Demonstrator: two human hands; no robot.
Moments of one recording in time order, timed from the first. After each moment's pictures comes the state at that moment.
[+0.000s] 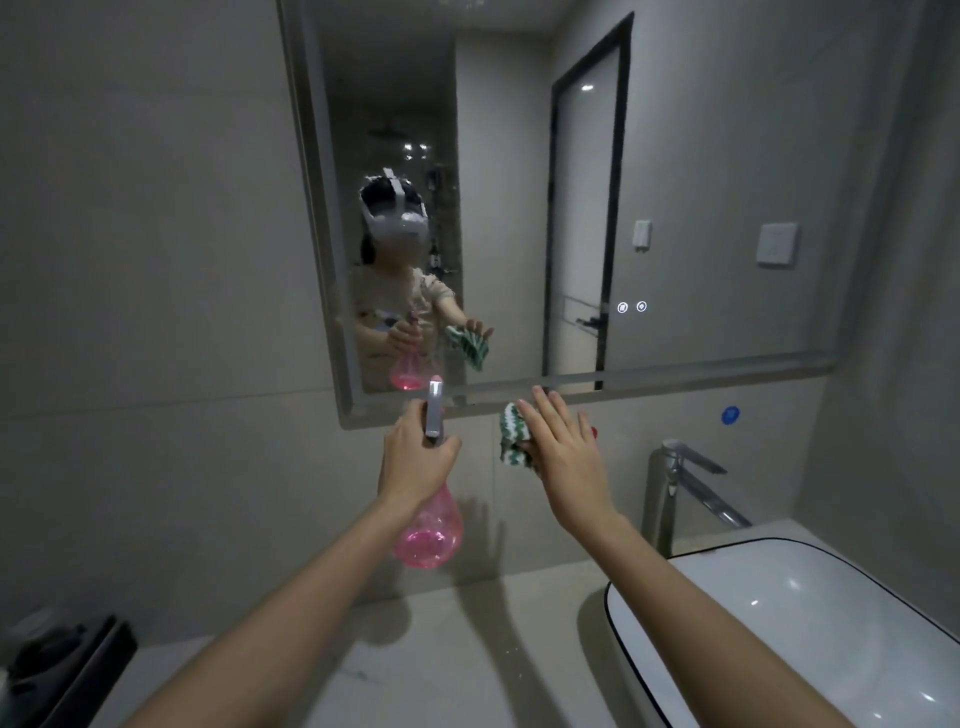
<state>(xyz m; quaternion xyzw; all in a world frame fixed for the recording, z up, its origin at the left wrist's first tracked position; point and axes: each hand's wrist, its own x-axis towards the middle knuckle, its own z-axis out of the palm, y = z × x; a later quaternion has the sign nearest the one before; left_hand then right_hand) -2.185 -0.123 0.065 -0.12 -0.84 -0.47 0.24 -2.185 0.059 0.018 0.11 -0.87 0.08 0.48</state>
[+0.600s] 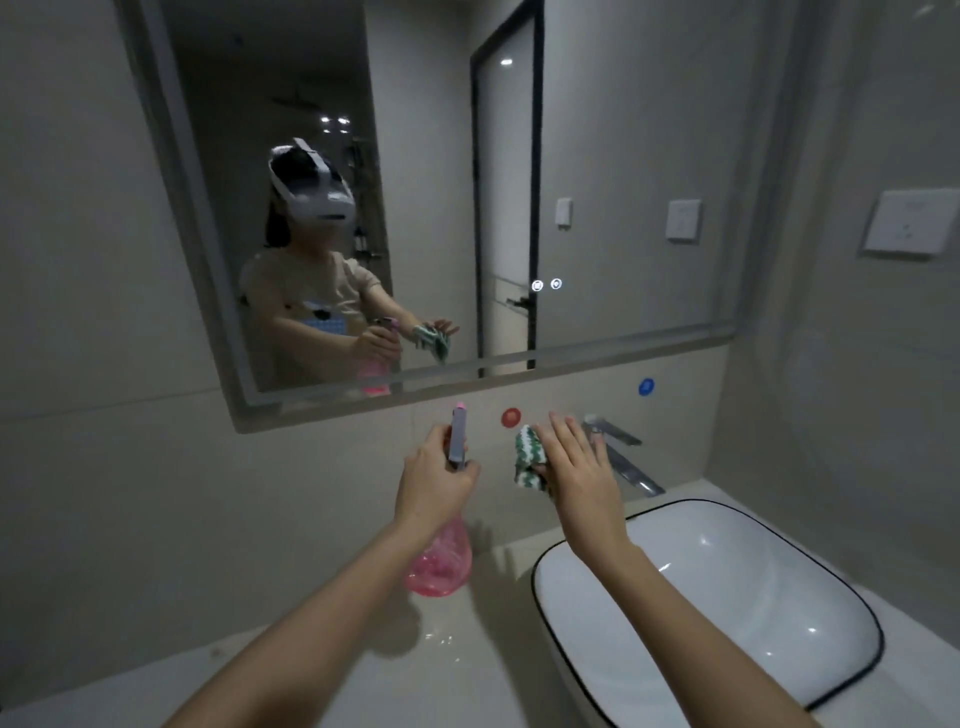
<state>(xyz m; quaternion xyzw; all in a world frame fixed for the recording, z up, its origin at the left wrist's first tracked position) -2.192 -0.015 0.015 -0.20 -0.85 -0.47 0.16 -2.149 0.159 -0.029 0.01 -0.89 0.06 0.45</state>
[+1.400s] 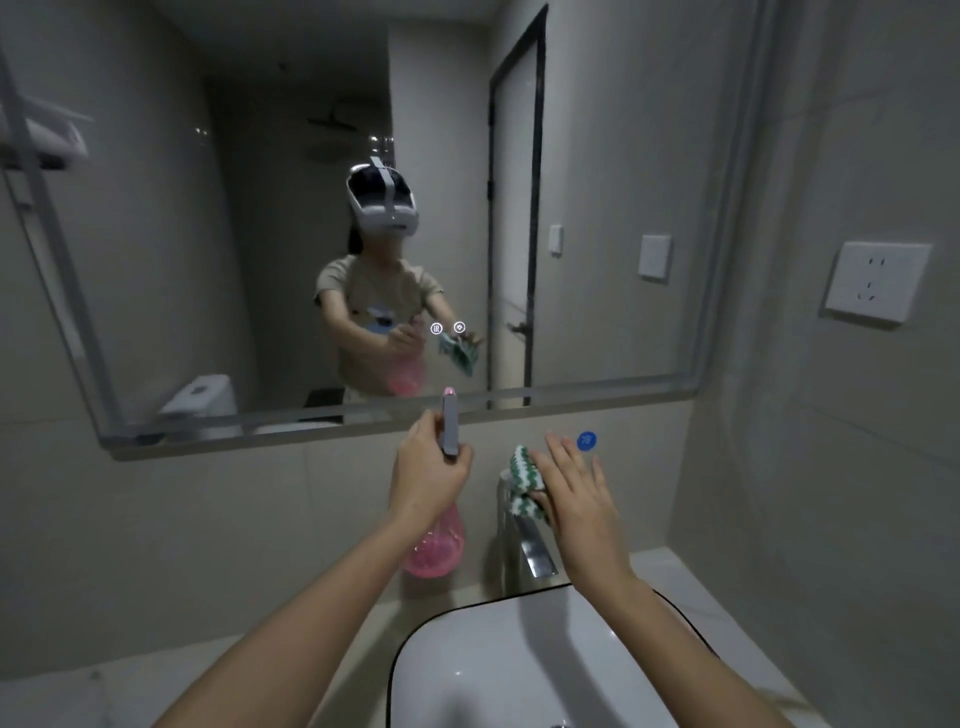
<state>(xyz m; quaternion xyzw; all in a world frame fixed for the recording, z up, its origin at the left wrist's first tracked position) -2.196 0.195 0.066 -0.15 -0.84 -0.47 0.24 -2.152 0.366 0.003 0.08 -0.87 0.10 0.48</state>
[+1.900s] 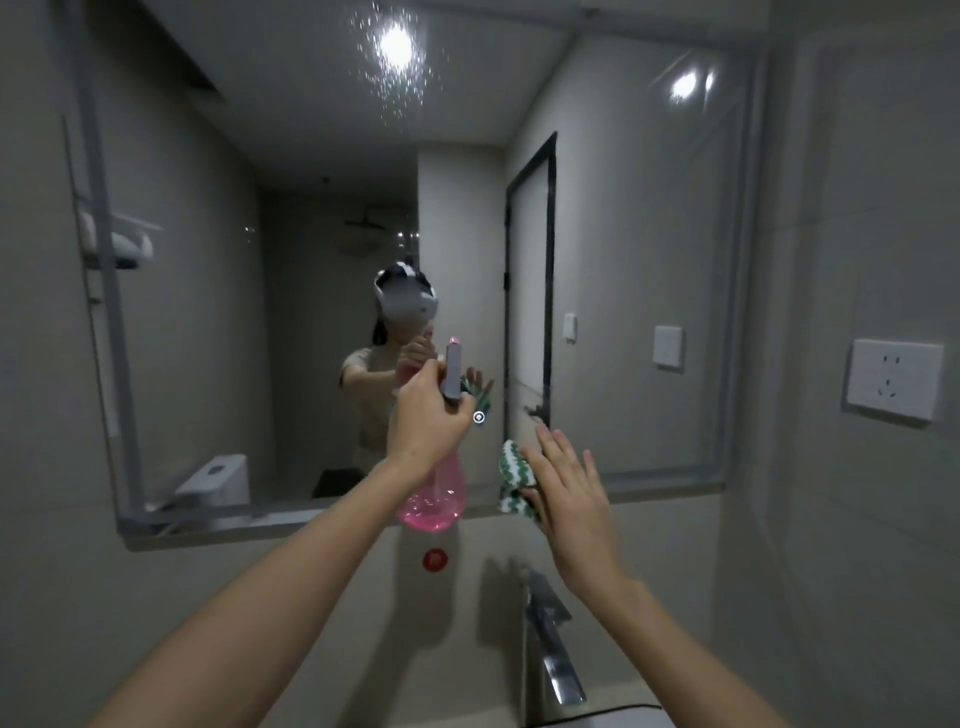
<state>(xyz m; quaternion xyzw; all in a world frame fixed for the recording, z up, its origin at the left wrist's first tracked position) -2.231 0.182 0.199 -0.20 -0.79 -0.43 0.39 -2.199 0.349 0.096 0.14 -0.82 0.12 0.54</state>
